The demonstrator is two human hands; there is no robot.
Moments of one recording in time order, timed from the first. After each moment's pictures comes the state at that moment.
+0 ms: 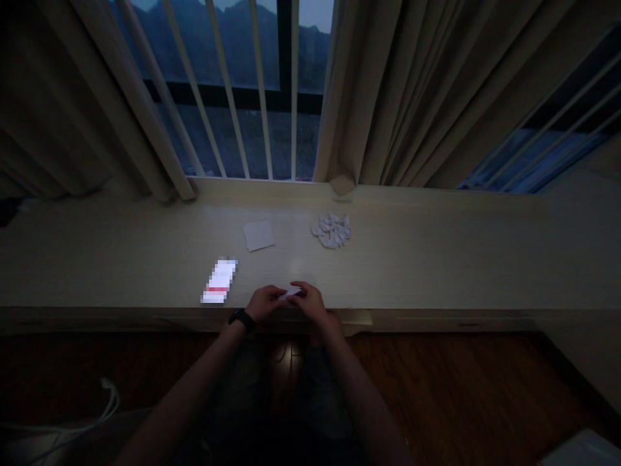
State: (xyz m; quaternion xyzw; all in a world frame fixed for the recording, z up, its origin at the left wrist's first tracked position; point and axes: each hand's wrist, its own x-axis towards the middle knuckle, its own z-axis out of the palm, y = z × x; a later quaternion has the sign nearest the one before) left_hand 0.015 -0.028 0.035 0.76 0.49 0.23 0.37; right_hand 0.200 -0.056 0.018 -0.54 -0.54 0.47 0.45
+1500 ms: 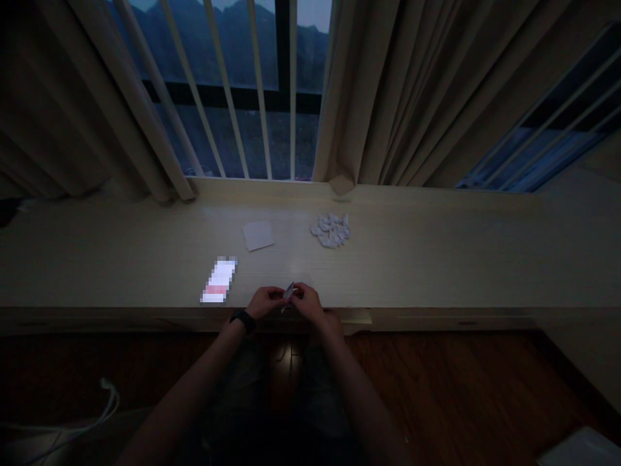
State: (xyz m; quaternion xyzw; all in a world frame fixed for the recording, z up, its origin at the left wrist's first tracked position) left_hand 0.023 -0.029 0.031 0.66 0.47 0.26 0.52; right_hand 0.195 -0.055 0.017 -0.56 -0.58 0.41 0.43
